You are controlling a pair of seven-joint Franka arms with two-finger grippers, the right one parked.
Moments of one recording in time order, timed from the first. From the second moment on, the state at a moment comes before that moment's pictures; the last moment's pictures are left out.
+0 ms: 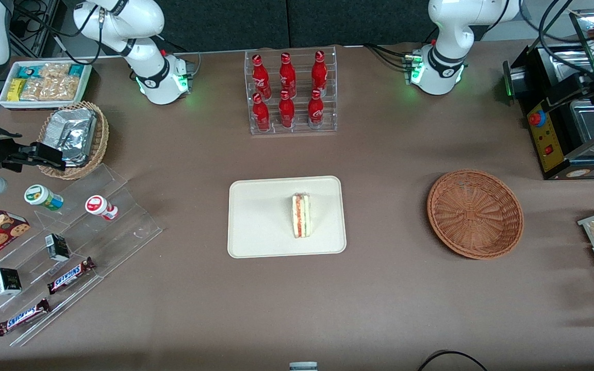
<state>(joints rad) -0.02 -0.02 0.02 -1.39 -0.04 1.20 -0.19</state>
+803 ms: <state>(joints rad) -0.02 -0.06 0.01 -1.44 -0.04 1.24 -0.10</state>
